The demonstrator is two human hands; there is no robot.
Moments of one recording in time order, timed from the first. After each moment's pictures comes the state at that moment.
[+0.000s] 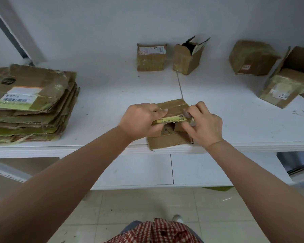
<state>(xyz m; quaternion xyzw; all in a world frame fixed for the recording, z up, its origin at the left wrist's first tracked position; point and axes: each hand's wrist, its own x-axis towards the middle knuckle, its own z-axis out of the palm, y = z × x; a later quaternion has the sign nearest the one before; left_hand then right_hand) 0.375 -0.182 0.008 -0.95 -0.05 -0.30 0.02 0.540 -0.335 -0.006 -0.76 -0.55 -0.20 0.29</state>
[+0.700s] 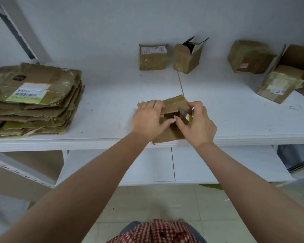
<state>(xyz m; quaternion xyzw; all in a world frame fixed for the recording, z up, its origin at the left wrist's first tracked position) 0.379 -0.227 -0.003 -0.92 -0.29 -0.25 -0.09 0.498 -0.341 -0.007 -0.87 -0.38 -0.04 0.31</state>
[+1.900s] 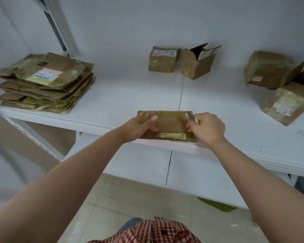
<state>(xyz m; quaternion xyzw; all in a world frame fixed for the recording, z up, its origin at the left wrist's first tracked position) 0.384 -0.269 0.005 -0.81 -0.41 -0.08 -0.42 0.605 -0.369 0.005 -0.84 -0.49 0.07 0.22</state>
